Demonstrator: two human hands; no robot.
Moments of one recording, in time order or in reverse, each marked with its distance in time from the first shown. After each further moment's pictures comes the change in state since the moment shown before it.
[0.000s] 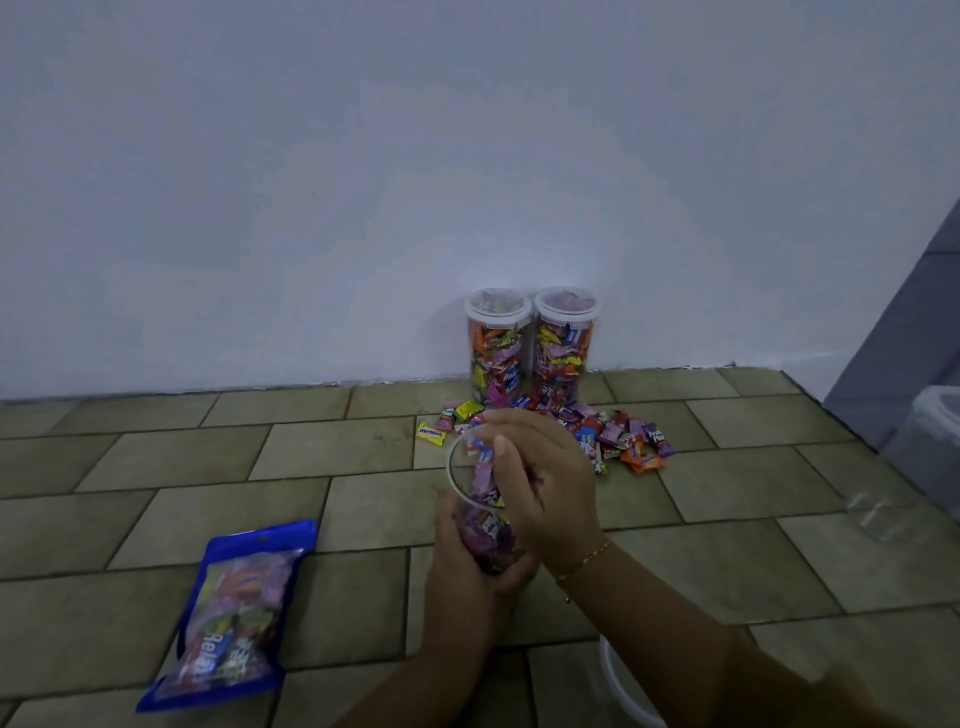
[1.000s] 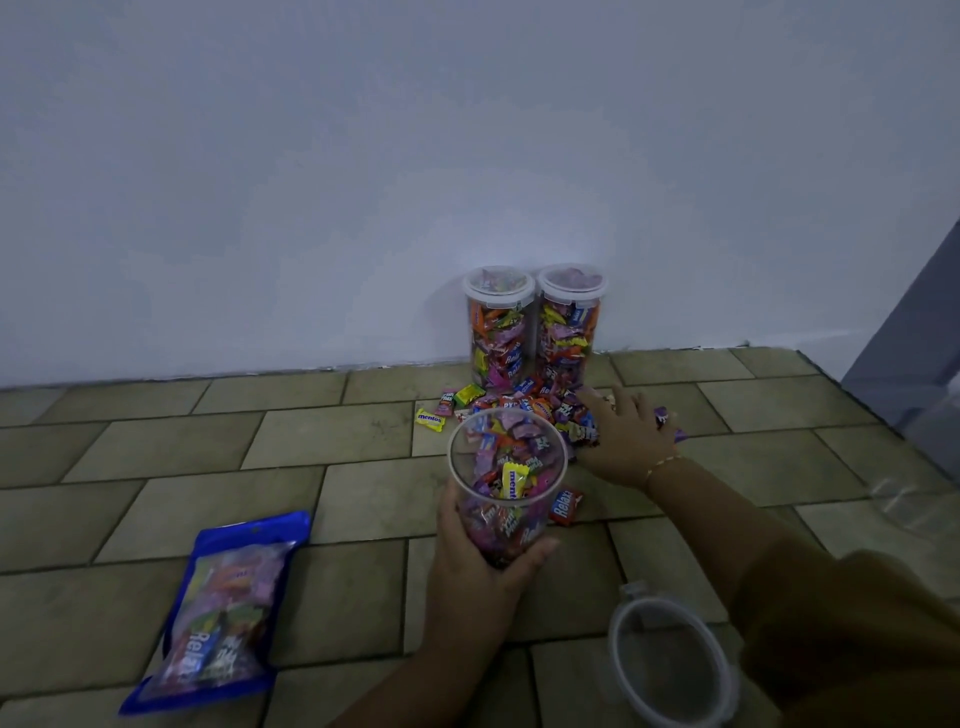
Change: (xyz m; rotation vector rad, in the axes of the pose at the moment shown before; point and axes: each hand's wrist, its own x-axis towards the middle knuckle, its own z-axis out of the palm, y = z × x) left_hand -0.001 0.001 0.002 0.038 -0.011 -0.035; right_hand 0.022 0.118 -0.050 -0.872 -0.891 0.684
